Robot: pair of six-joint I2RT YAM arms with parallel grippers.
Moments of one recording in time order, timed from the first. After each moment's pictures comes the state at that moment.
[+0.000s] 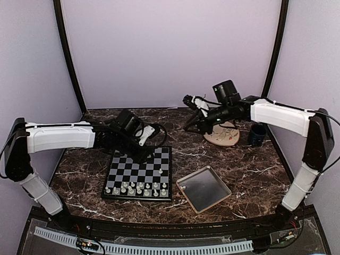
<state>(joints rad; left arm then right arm) -0.81 1.54 1.09 -0.45 0.06 -0.07 0.65 1.75 1.43 -0.39 -0.60 -0.42</state>
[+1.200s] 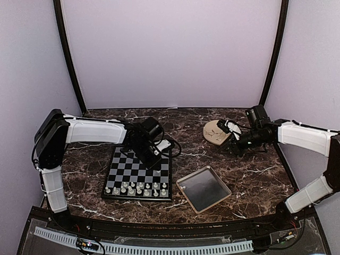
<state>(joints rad) -0.82 1.93 1.37 -0.65 0.16 0.07 0.37 1.38 0.90 -0.44 -0.58 -0.47</state>
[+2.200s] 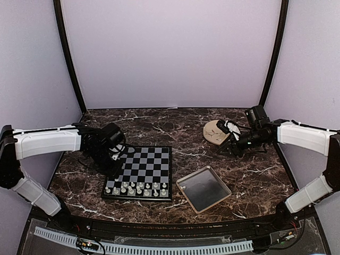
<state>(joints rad) -0.71 1.44 0.97 -0.93 -0.01 -0.35 0.37 1.39 0.90 -0.44 -0.63 -0.48</state>
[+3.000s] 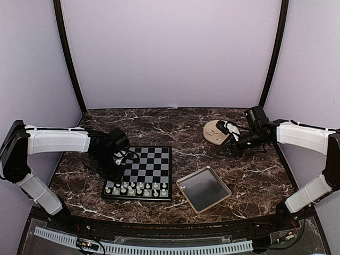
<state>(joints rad) -0.71 1.54 0.96 -0.90 0.02 -0.36 0.37 1.40 0.90 -0.45 -0.64 -0.49</state>
